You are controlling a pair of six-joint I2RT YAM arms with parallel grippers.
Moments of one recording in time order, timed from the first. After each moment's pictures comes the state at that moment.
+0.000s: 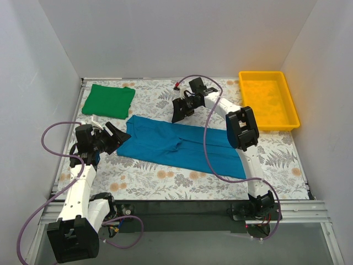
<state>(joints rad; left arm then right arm) 0.14 0.88 0.60 -0.34 0.48 -0.65 0.47 2.42 2.00 -0.58 -0.73 -0.07</state>
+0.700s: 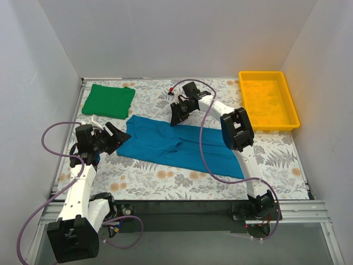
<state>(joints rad) 0.14 0.88 0.60 -0.34 0.48 -0.65 0.52 2.47 2.03 -0.58 -0.74 -0.05</state>
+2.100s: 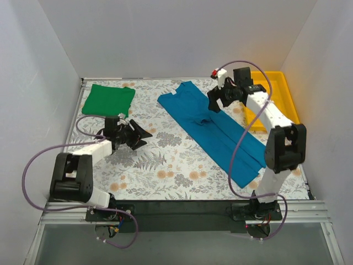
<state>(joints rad) -0.08 1.40 0.60 0.03 0.55 -0.90 0.22 1.86 1.60 -0.55 -0.50 -0.40</state>
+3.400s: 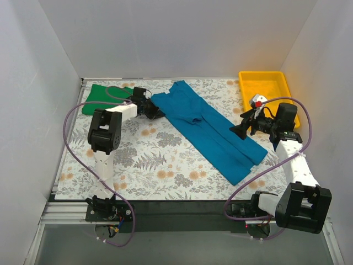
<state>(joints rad) -0.27 2.25 1.52 -0.12 0.34 -1.01 -0.14 1.15 0.80 -0.18 -0.99 -0.44</state>
